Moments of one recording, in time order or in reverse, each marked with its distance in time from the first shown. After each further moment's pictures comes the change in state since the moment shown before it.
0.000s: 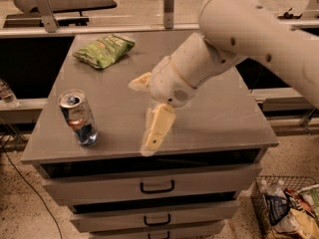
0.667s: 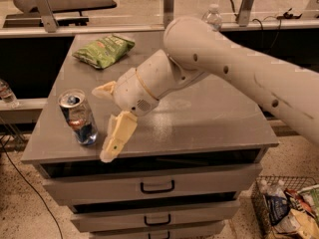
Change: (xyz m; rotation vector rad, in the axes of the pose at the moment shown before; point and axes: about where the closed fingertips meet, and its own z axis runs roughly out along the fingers) arm -0.056 -0.008 0.068 -0.071 -0.215 -0.032
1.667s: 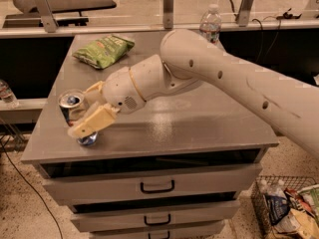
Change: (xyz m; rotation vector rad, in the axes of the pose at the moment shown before) arm -0.031 -0.024 0.018 0.043 -0.212 0.081
